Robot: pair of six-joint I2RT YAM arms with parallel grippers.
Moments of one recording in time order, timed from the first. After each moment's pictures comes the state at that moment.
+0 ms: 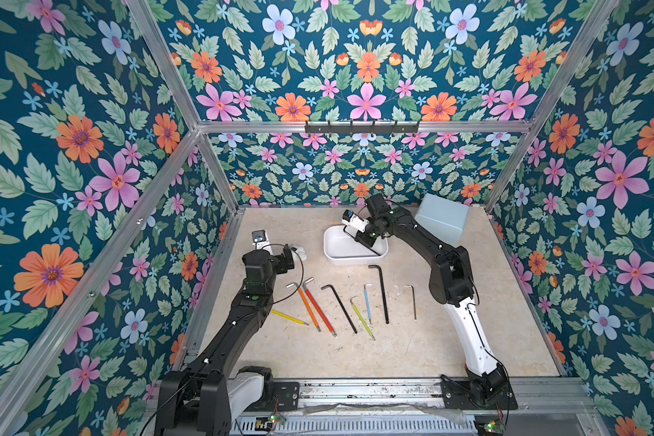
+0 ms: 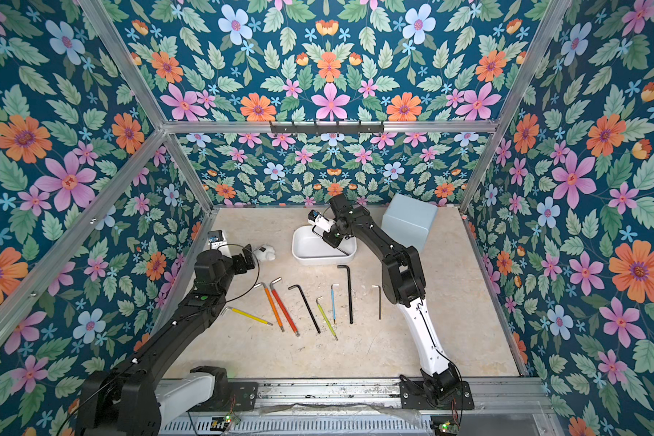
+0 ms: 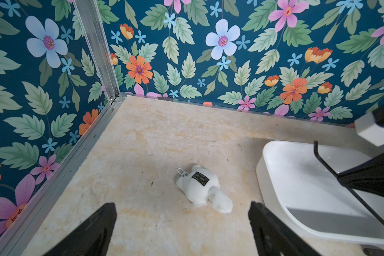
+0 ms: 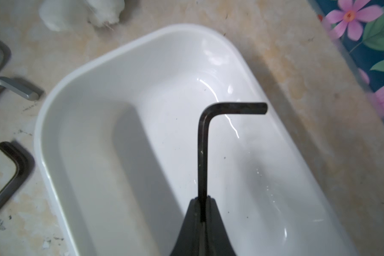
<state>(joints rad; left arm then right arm) -0.15 1.10 0.59 0.20 -0.19 -0.15 0.55 2.45 2.24 -0.81 -0.29 -0.56</state>
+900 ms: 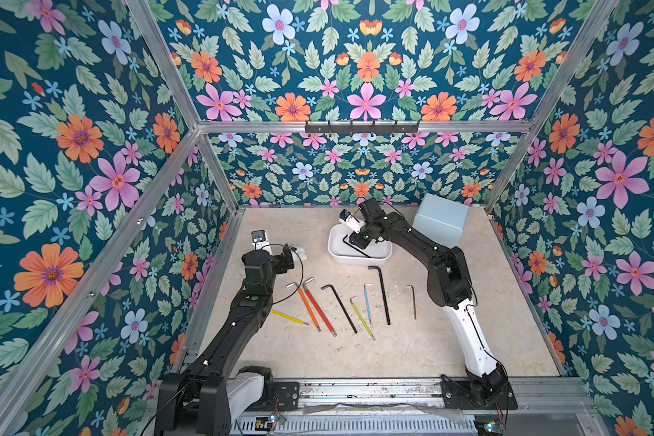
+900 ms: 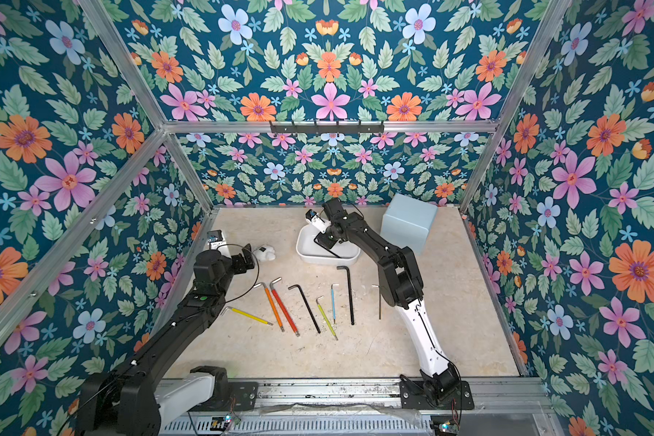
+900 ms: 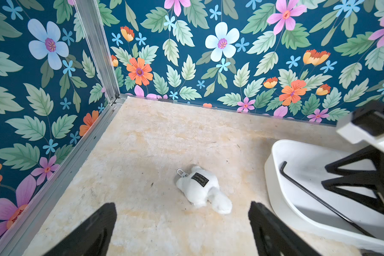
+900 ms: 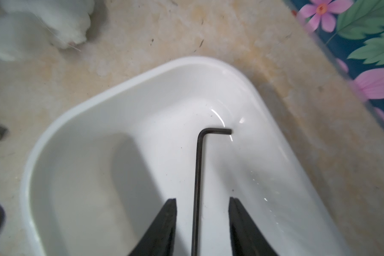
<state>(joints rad) -0.15 1.09 0.59 0.20 -0.19 -0.15 0.59 2.41 2.18 -0.66 -0.17 -0.39</state>
